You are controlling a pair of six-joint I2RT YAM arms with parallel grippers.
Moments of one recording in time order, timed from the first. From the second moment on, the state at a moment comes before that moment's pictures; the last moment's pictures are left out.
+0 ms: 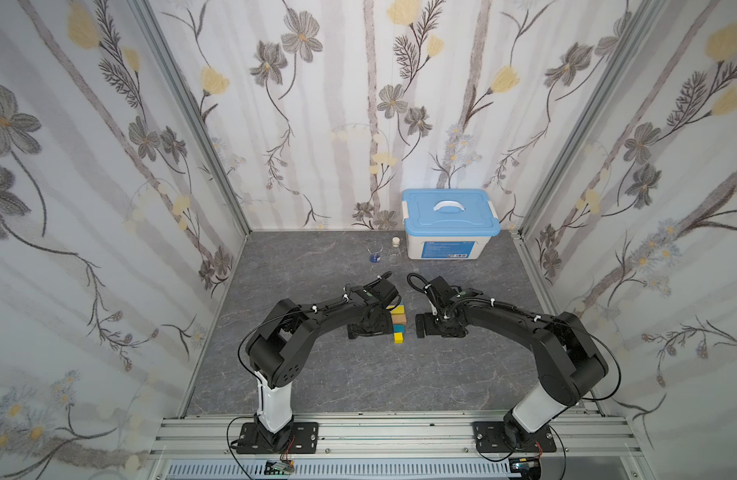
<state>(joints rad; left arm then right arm) -0.76 1.88 1.23 -0.72 -0.05 -0.85 0.56 1.66 1.03 -0.69 0.02 0.53</state>
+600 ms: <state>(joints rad) -0.77 1.89 1.25 -0.72 -0.04 -0.85 0.56 1.67 1.03 -0.69 0.00 0.52</state>
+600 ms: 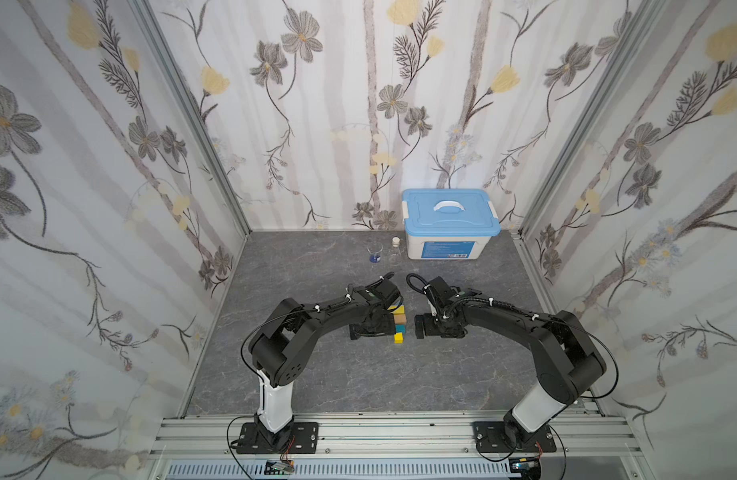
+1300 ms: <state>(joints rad) -0.75 1.72 1.22 -0.81 -0.12 -0.85 0.56 1.62 1.04 -0.71 0.00 0.52</state>
